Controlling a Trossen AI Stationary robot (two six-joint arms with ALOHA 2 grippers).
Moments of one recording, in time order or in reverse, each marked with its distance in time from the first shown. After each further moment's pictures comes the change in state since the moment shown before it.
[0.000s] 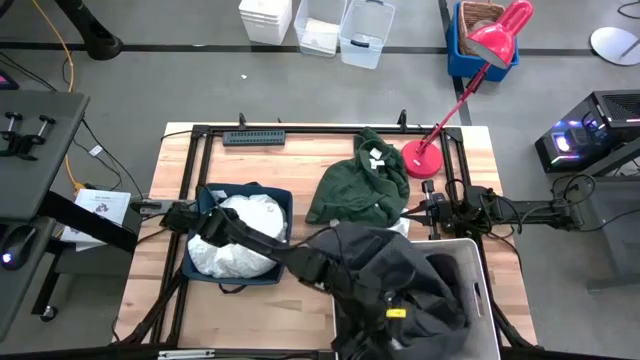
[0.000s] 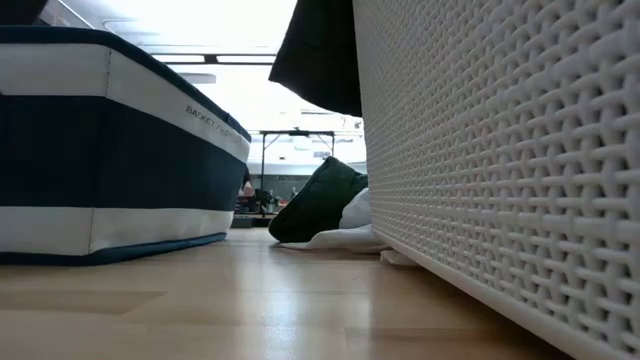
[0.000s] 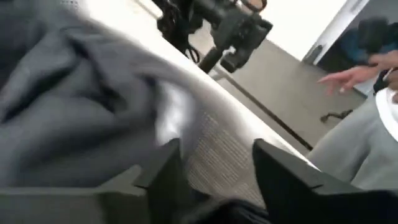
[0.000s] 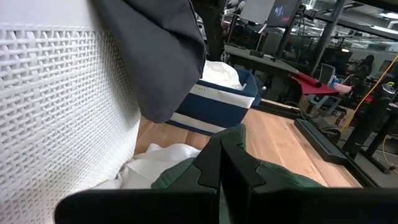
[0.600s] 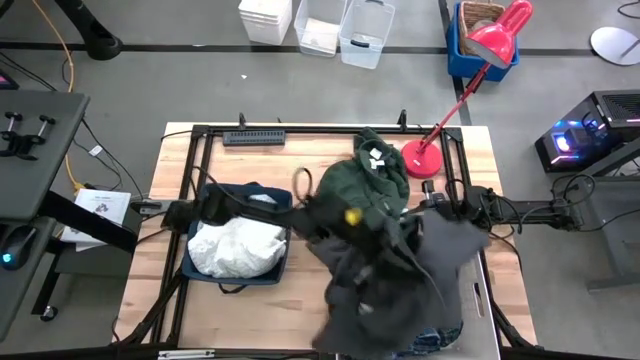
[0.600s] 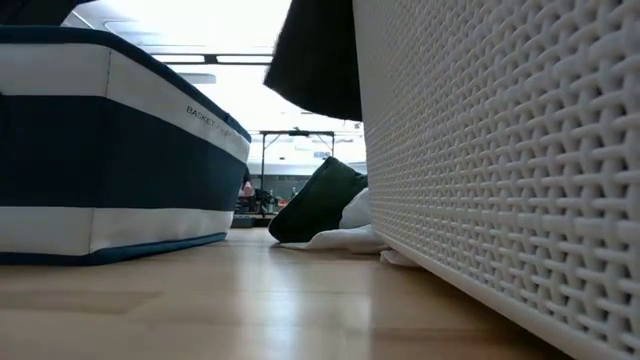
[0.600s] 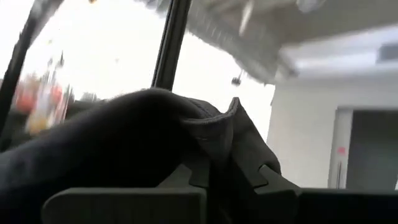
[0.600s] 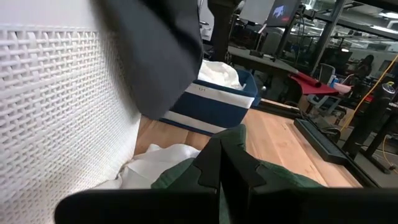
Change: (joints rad) left arm 0.166 -0.082 -0.066 1.002 0.010 -0.351; right arm 0.000 -0.001 0.000 0.000 0.000 0.001
